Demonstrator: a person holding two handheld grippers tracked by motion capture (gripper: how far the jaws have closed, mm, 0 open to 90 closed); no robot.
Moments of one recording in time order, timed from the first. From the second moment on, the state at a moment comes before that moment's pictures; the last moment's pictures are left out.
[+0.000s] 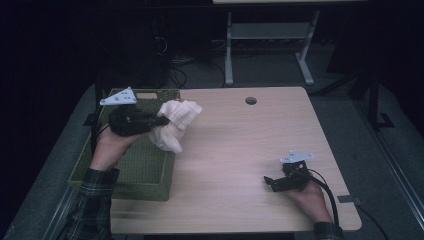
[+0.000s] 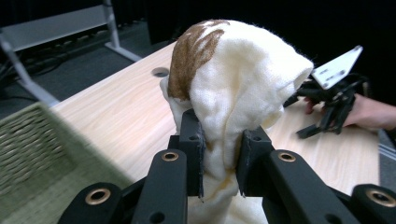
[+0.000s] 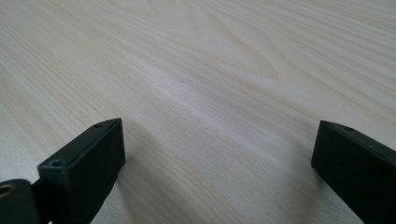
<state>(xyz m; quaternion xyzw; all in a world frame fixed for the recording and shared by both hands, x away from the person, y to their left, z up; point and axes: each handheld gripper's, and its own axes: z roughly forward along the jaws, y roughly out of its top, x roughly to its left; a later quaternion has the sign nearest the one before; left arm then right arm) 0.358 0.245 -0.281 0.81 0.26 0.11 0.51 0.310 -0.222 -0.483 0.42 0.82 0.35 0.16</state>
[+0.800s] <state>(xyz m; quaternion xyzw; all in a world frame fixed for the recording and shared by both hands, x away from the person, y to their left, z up) 0.350 0.146 -0.311 0.83 0.24 0.07 0.49 0.310 -0.222 -0.483 0.42 0.82 0.35 0.15</state>
